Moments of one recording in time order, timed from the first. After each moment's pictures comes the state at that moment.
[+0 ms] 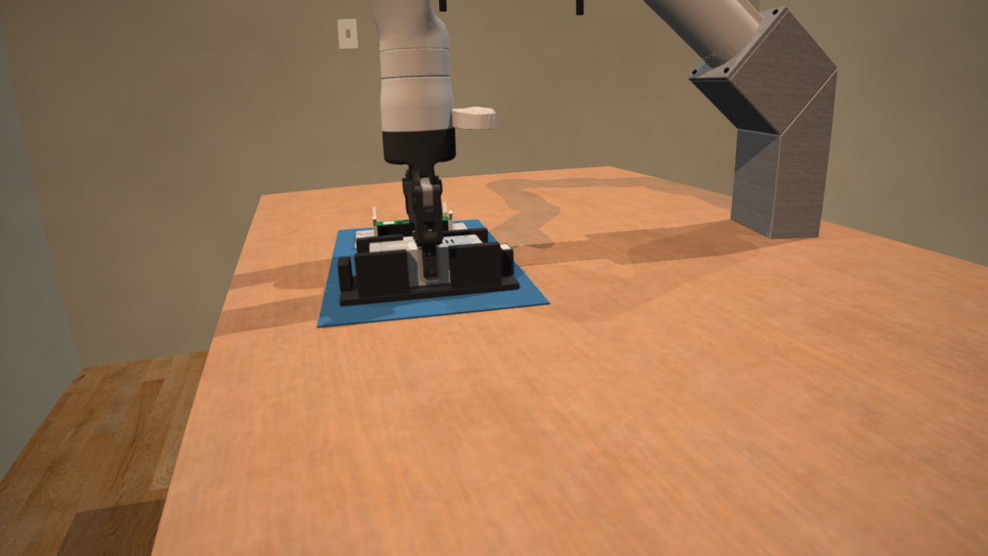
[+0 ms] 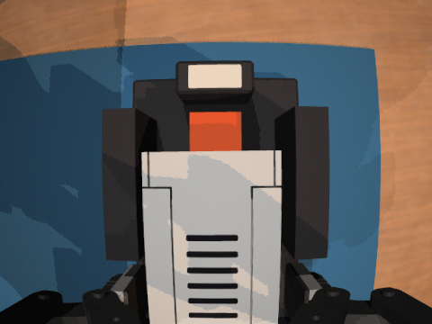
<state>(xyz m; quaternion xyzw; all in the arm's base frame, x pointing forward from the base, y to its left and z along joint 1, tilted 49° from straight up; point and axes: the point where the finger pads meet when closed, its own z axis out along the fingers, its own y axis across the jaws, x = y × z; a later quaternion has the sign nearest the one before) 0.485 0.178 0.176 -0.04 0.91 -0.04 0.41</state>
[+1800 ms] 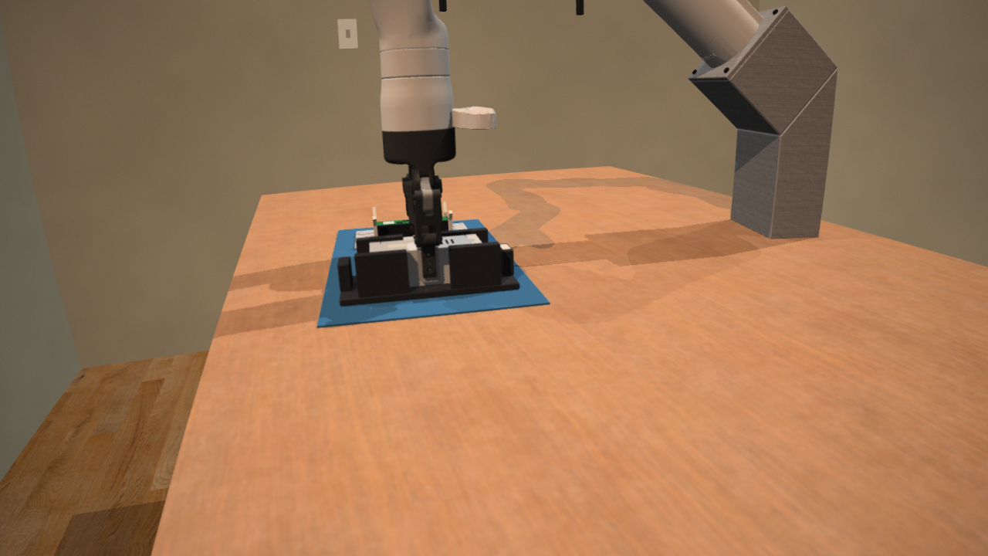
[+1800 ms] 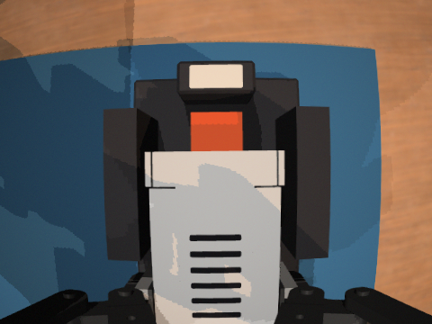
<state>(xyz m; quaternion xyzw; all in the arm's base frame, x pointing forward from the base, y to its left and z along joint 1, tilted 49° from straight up) 0.485 0.177 0.176 -0.04 0.91 -0.04 0.41</state>
